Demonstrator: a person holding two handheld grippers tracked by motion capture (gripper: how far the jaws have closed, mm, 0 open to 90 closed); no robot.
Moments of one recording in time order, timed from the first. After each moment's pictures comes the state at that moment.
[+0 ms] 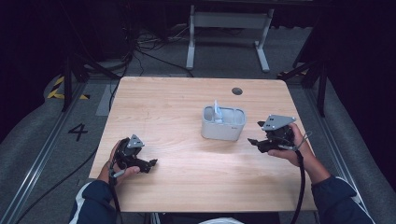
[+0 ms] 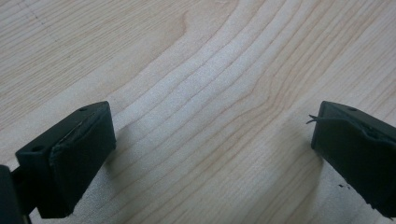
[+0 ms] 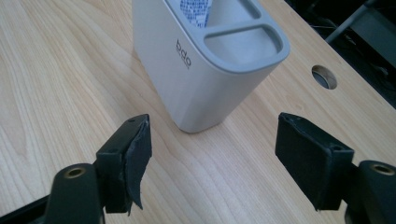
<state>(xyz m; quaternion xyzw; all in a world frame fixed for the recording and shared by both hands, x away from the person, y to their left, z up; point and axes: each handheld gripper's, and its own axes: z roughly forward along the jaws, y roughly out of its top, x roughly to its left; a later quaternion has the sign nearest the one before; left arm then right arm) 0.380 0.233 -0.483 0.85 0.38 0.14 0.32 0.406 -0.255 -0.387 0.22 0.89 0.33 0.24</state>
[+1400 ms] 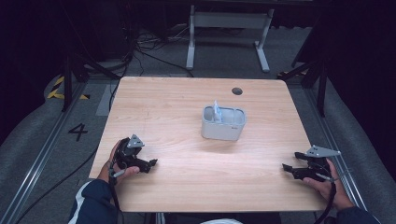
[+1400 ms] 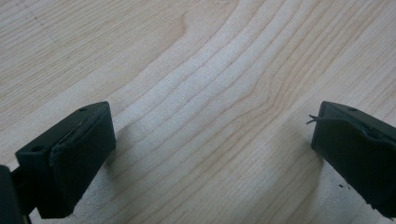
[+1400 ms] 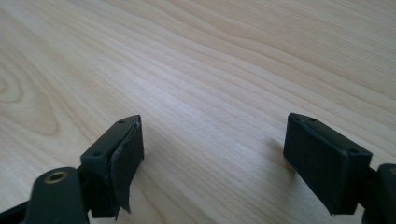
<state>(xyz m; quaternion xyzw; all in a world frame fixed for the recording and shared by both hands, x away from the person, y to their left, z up) 0.381 0.234 -0.483 0.86 0.38 0.14 0.32 0.352 -0.394 -0.487 0.41 0.82 0.36 0.18</state>
